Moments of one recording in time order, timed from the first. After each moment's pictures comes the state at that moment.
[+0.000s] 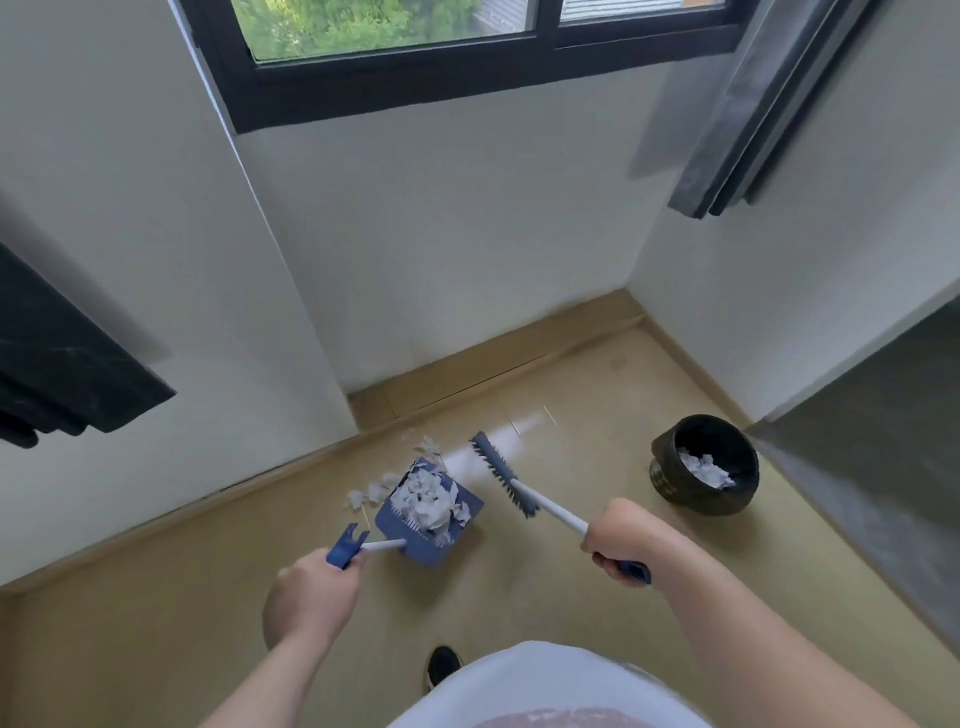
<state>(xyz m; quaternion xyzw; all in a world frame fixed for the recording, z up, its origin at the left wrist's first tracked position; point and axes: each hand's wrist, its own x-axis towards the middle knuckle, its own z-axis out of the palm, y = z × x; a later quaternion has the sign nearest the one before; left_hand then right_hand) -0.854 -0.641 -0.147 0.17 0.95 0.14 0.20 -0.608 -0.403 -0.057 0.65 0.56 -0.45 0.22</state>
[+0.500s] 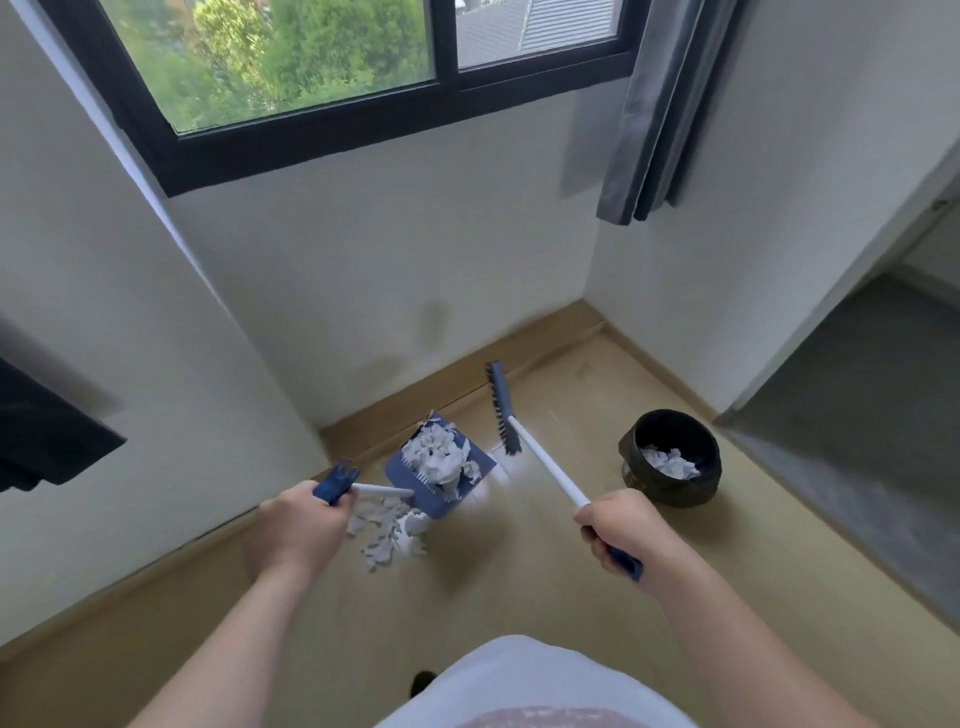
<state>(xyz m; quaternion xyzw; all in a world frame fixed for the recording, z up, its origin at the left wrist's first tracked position) -0.794 -0.549 -0.062 0.25 0.95 0.15 0.09 -0.489 -0.391 -0.026 0.65 0.43 -0.62 -0.04</state>
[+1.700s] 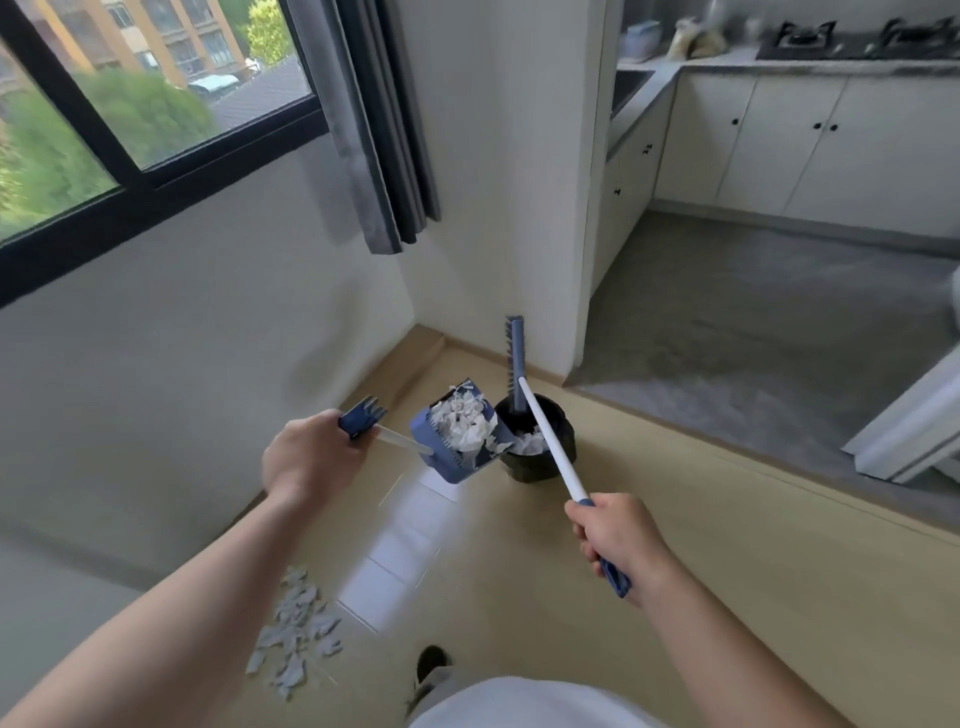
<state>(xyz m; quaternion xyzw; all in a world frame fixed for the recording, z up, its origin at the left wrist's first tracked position) -0.543 -0.308 0.017 0.56 0.82 0.09 0.01 -0.226 -0.373 -0.033 0.69 0.33 -0.57 -0.30</state>
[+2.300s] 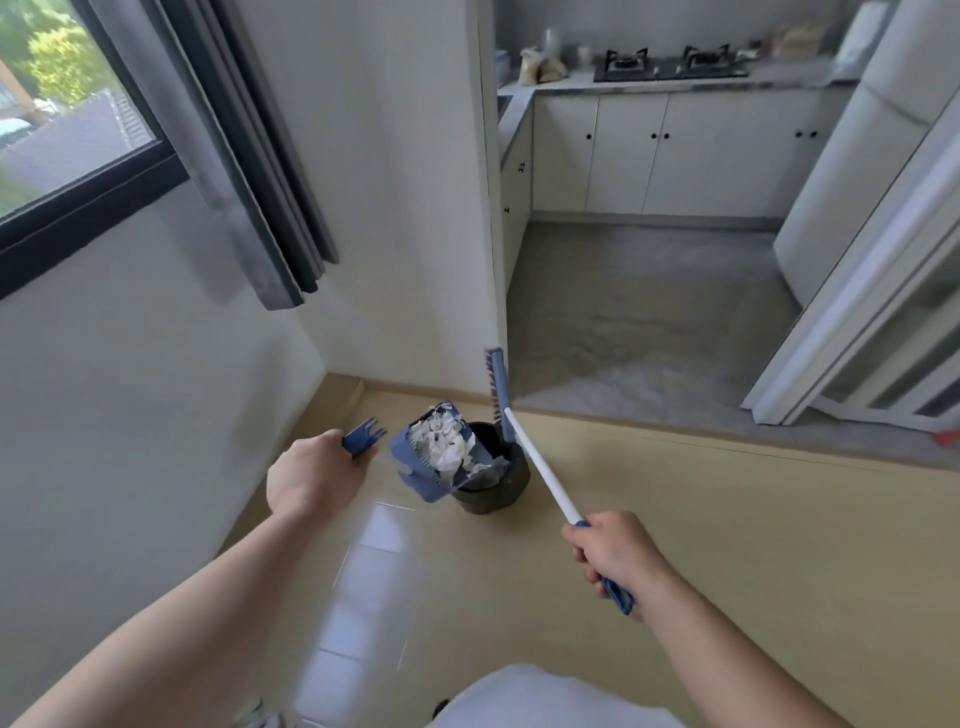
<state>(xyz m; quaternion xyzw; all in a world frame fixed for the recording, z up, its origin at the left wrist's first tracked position) -0.557 -0.162 -0.011 0.68 0.73 0.04 0.03 -0.268 -0.328 -0.035 0.75 0.24 -0.53 -0.32</state>
